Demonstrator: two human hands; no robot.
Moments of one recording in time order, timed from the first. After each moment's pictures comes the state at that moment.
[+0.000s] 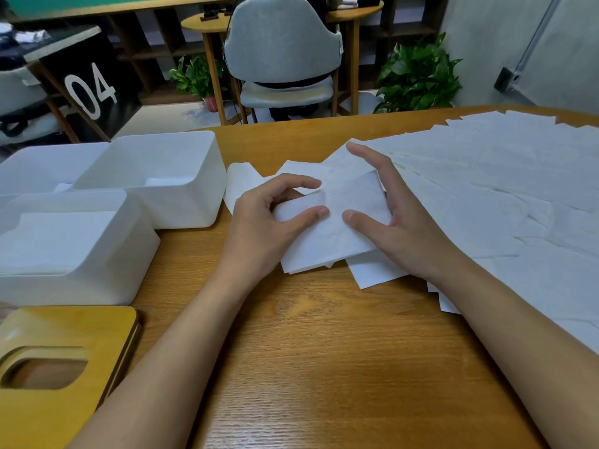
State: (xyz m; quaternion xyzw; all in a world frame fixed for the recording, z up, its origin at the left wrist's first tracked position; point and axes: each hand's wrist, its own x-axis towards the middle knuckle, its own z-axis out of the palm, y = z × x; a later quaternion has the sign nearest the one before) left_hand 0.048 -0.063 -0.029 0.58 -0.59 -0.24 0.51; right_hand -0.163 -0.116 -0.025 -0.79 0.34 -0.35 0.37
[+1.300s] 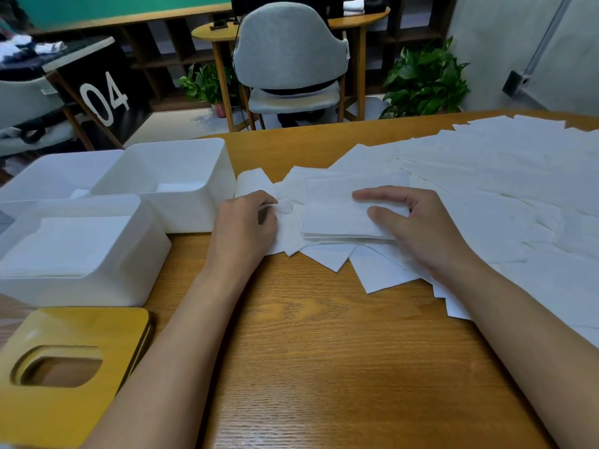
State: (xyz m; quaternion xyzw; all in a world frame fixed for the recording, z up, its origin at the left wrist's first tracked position) left_hand 0.091 -0.078 -0.047 0.72 -0.60 -0.01 0.35; right_hand -0.167 -0.132 -0.037 -0.67 0.42 -0.40 0.46
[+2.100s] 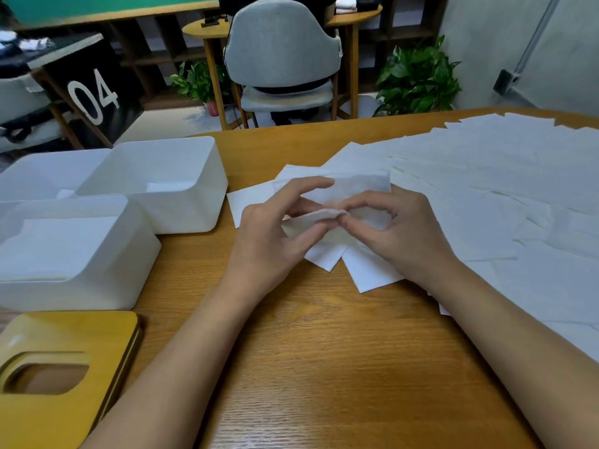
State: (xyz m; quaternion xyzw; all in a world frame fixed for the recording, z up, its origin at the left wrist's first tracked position) left_hand 0.036 -0.050 -0.020 0.53 -0.70 -0.09 0.47; right_hand -0.160 -0.120 -0.039 -0.79 0.36 -0.43 0.26
